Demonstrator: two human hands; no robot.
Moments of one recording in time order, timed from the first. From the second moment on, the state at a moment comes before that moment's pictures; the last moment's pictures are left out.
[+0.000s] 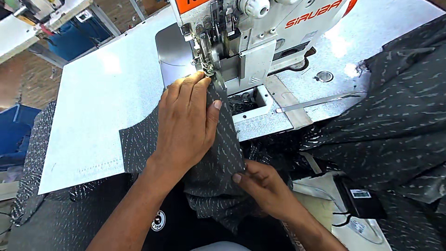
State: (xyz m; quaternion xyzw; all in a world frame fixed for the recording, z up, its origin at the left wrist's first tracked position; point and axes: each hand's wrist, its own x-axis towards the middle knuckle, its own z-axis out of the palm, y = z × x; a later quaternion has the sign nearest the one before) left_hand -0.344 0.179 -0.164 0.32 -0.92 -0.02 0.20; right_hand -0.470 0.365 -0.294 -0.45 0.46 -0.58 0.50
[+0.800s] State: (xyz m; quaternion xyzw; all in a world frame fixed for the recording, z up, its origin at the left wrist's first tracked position) left_hand -0.378 -0.001 -0.139 0.42 -0.90 -0.10 0.02; right_hand -0.491 0.271 -0.222 -0.42 0.48 -0.67 0.38
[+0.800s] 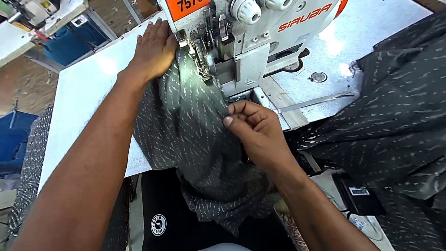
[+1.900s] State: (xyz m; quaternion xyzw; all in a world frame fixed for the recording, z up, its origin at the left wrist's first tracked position) left_hand -0.181 0.203 -0.214 0.48 -0.84 -0.12 0.22; right_hand -0.492 0.440 -0.303 -0.44 0.51 -0.55 0.49
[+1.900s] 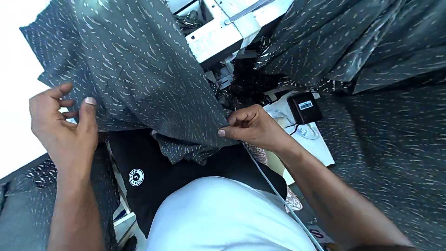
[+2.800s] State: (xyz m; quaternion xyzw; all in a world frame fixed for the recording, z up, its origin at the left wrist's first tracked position) left_hand -0.273 0.165 -0.139 0.40 -0.88 -0.04 0.26; right_hand -0.471 0.426 -0.333 -0.38 0.54 -0.52 0.54
